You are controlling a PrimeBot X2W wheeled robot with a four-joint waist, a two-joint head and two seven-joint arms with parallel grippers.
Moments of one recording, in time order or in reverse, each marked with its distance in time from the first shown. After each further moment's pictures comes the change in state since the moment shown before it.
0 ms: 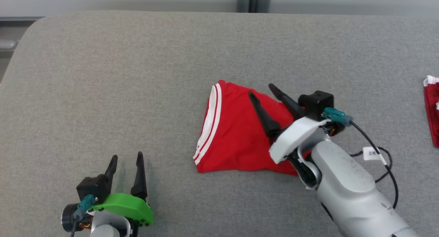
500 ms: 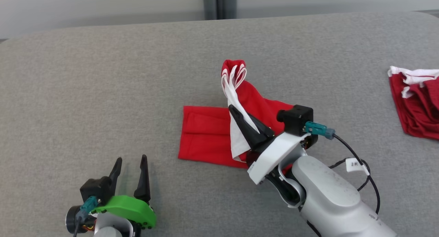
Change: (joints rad) left arm 0.003 -0.001 -0.008 0.012 -0.006 -0.016 0.000; right arm 0.066 -0.001 0.141 -0.156 0.151 0.000 0.015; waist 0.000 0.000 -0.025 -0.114
